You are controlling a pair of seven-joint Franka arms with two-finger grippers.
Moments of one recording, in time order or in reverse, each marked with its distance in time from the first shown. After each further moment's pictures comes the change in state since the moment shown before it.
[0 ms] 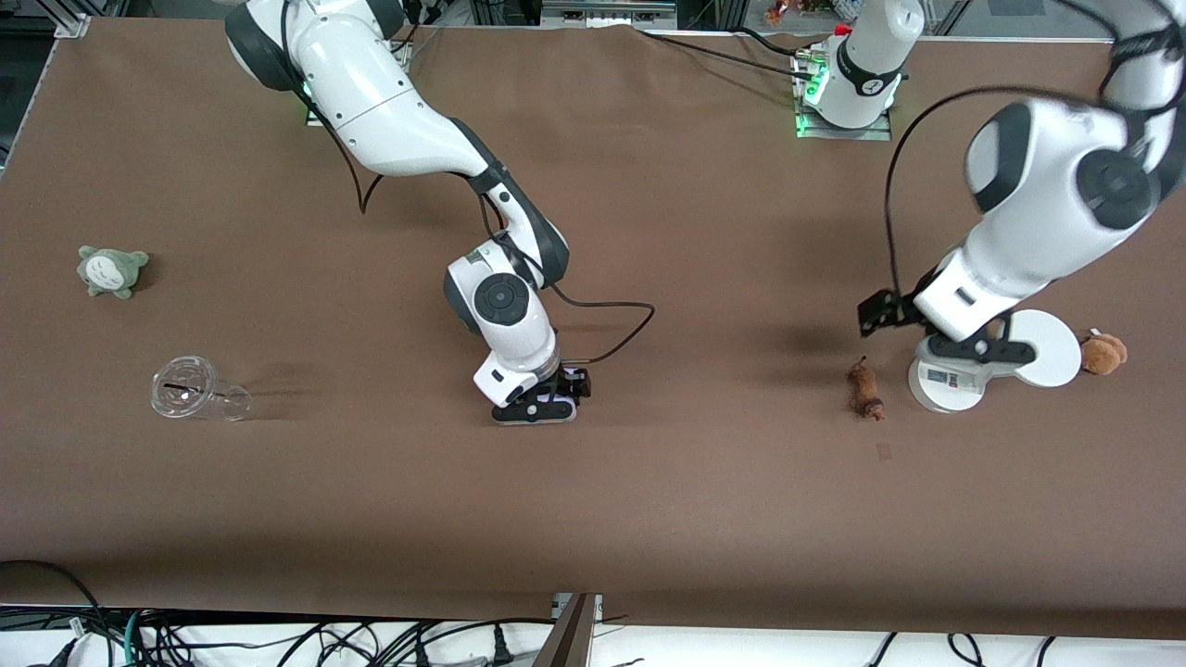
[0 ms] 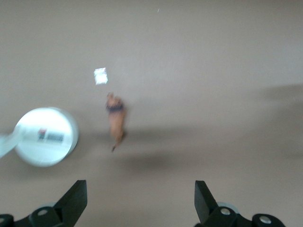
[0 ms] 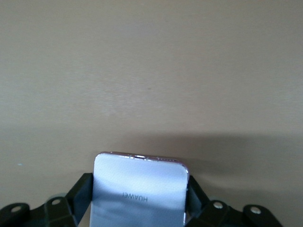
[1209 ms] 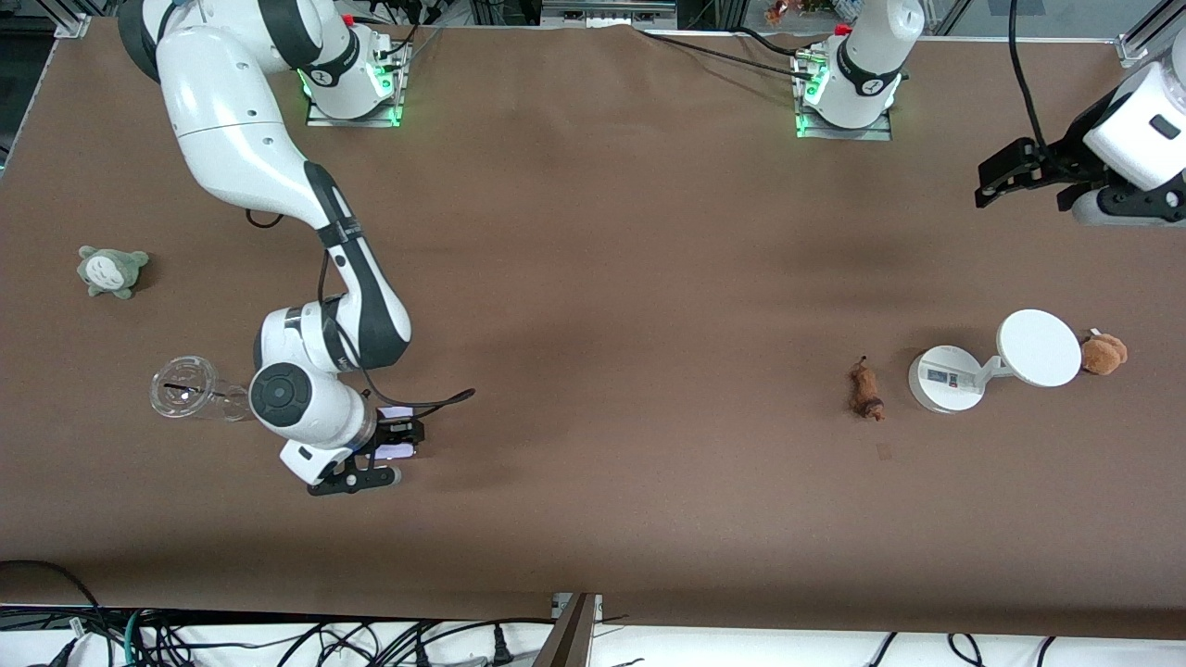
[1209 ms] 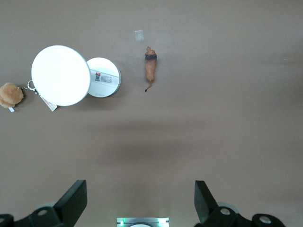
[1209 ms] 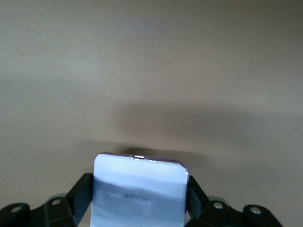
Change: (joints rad) left arm 0.057 -0.169 0.006 0.217 0.053 -0.480 0.004; right arm -0.347 -0.065 -0.021 0.008 0.062 -0.214 -0.518
